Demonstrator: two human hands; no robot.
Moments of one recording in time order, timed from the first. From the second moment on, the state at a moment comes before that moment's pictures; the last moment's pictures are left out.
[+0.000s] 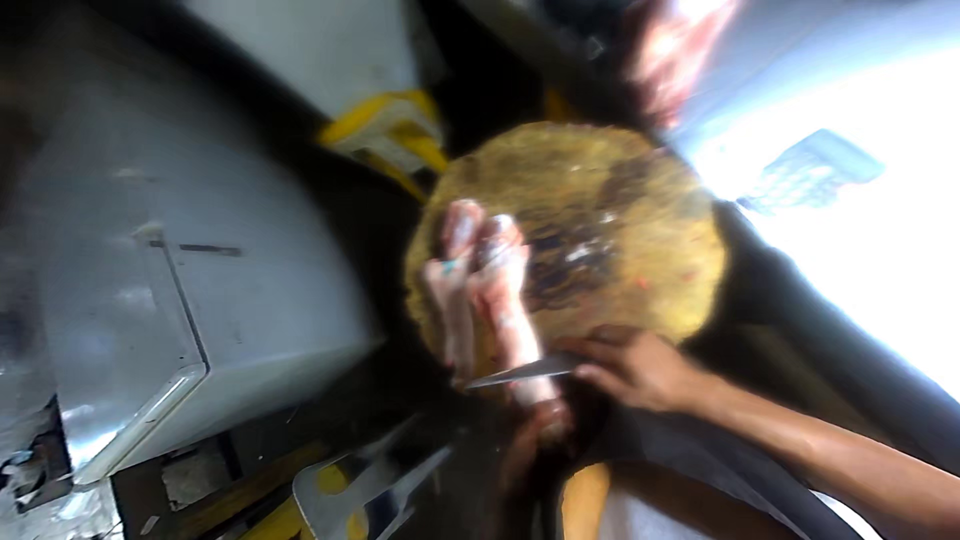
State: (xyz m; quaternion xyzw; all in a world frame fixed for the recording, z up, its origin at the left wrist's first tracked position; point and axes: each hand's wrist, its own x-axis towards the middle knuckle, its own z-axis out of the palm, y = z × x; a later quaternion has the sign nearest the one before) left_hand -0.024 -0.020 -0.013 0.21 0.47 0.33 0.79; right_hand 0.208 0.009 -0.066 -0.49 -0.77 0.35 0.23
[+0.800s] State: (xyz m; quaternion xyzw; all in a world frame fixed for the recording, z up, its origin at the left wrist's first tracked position) left_hand -0.029 -0.008 -0.003 0.35 0.67 0.16 0.64; right_hand 0.212 0.091 -0.094 -0.65 -0.67 0.35 0.08
